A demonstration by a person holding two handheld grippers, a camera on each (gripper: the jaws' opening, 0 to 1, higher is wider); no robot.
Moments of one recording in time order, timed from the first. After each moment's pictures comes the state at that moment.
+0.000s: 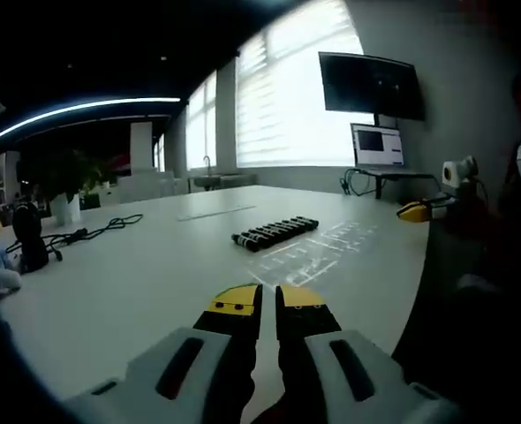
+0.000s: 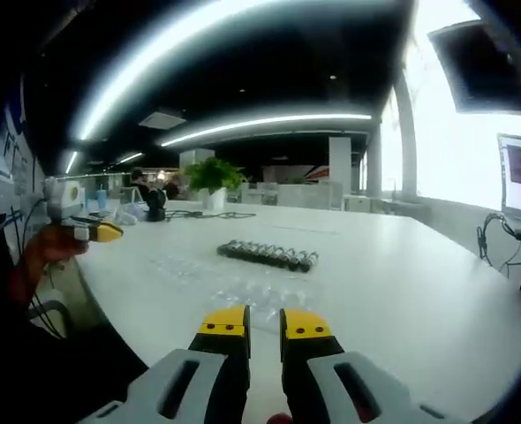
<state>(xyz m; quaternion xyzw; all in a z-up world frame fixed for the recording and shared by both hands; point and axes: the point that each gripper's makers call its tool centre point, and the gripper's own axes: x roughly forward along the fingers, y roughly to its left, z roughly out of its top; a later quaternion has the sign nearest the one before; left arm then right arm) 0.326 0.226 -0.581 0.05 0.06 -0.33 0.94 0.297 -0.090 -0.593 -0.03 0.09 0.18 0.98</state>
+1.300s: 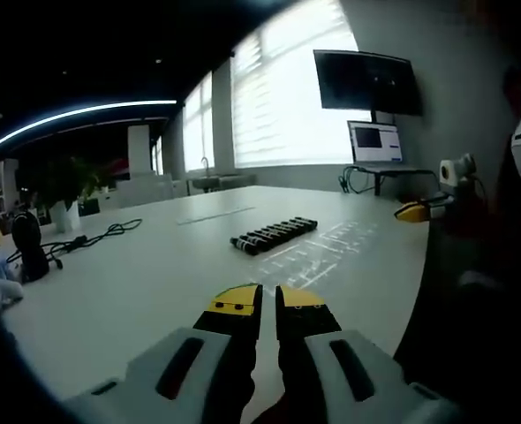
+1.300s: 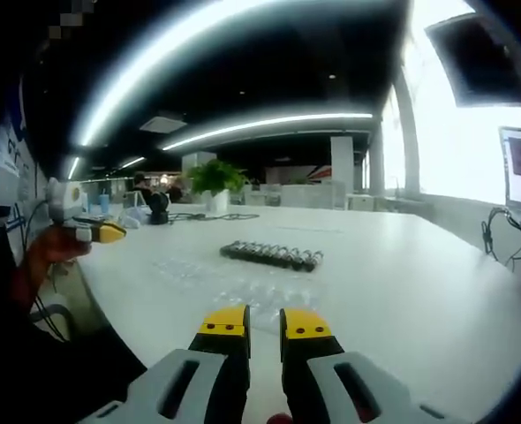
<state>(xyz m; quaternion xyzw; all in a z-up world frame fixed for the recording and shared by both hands) 0.329 0.221 -0.576 0.06 0.06 -0.34 0.94 0.301 -0.086 -0.597 -0.02 0.09 0.19 0.98</state>
